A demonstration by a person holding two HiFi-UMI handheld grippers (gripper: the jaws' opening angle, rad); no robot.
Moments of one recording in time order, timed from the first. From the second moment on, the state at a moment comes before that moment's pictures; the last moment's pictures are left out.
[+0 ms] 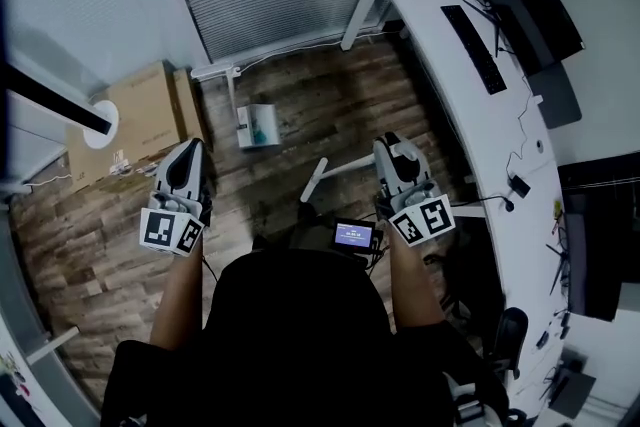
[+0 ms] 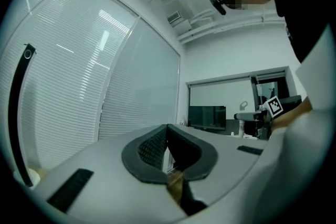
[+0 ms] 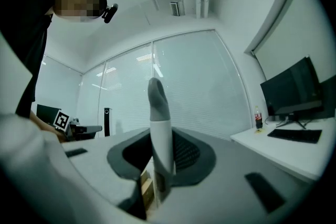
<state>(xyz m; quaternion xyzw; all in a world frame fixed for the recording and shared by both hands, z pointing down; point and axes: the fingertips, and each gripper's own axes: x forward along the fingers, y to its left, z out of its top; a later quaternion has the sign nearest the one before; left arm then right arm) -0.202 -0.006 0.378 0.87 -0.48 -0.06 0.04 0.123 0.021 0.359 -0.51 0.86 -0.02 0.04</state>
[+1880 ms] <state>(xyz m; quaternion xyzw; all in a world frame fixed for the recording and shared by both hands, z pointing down) -0.086 0.101 0.396 0.89 -0.44 -0.01 0.05 0.201 0.119 0.386 -0.52 0.85 -0.05 0.04</state>
